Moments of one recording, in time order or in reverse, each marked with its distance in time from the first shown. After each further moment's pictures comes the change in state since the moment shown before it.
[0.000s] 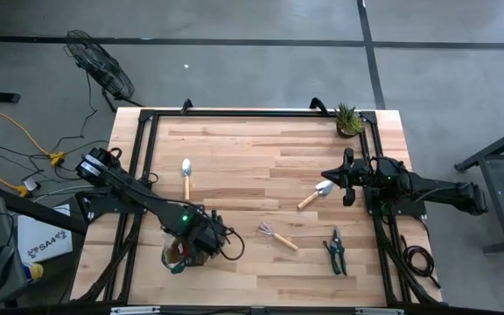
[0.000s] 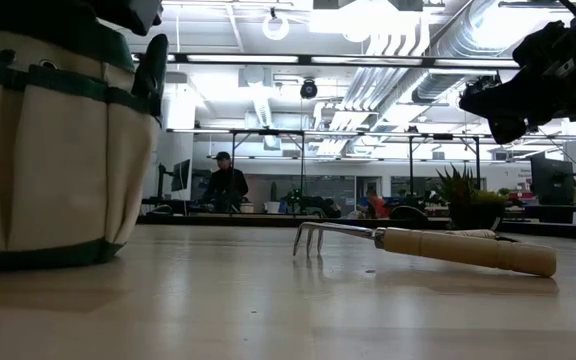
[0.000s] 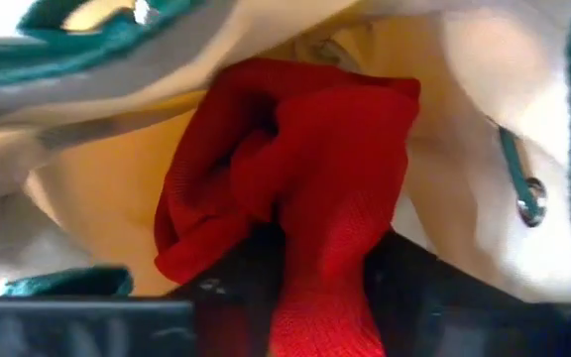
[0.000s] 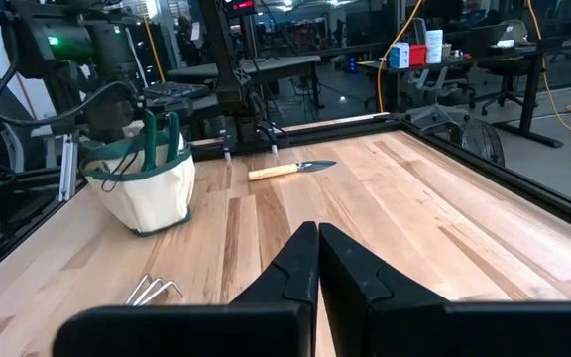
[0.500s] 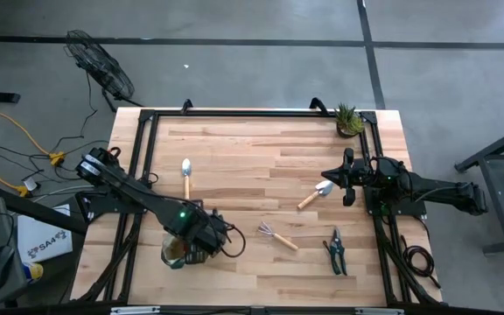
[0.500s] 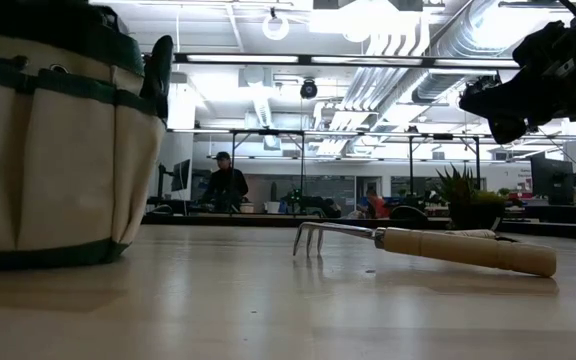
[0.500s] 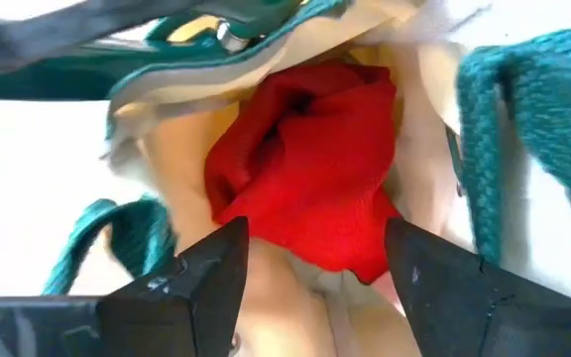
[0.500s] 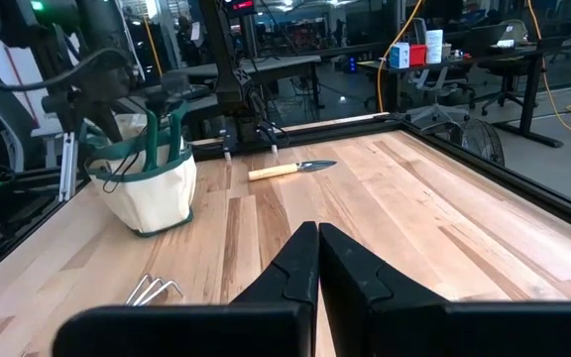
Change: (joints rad) left arm 0.000 -0.001 0.146 -0.175 -0.037 -0.045; right arm 0.000 0.000 0.000 0.000 0.000 0.000
